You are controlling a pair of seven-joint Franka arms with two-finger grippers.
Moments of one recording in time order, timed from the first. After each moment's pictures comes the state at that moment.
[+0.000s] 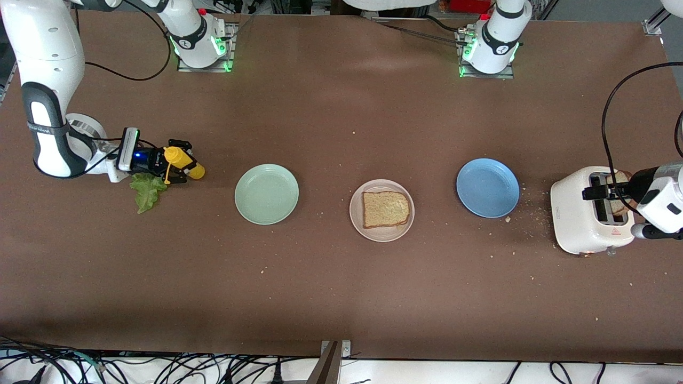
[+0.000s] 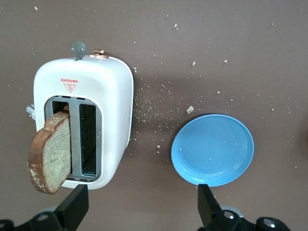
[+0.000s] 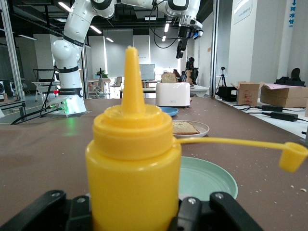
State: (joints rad) left arm 0.21 0.45 -0.12 -1.32 0.08 1.53 0.00; right arm 0.08 0.67 -0.43 -2.08 1.37 1.32 -2.77
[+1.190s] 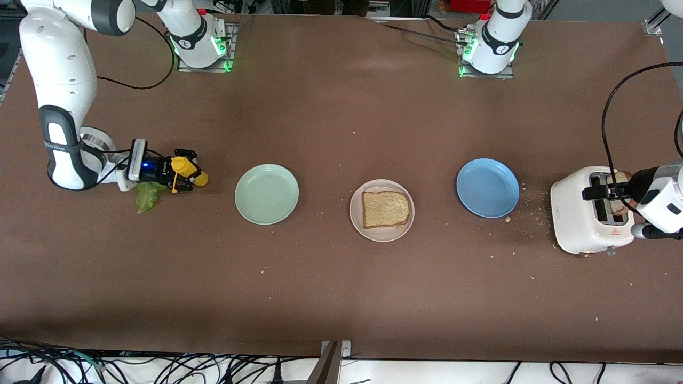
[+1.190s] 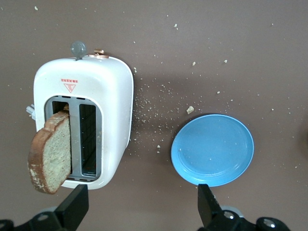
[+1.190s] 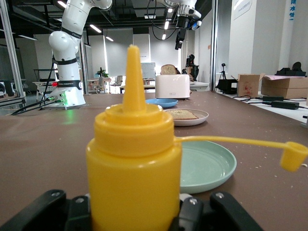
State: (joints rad) left arm 0.21 0.45 -0.12 -1.32 0.08 1.53 0.00; right arm 0.08 0.80 -0.43 -2.00 1.41 1.30 -2.80
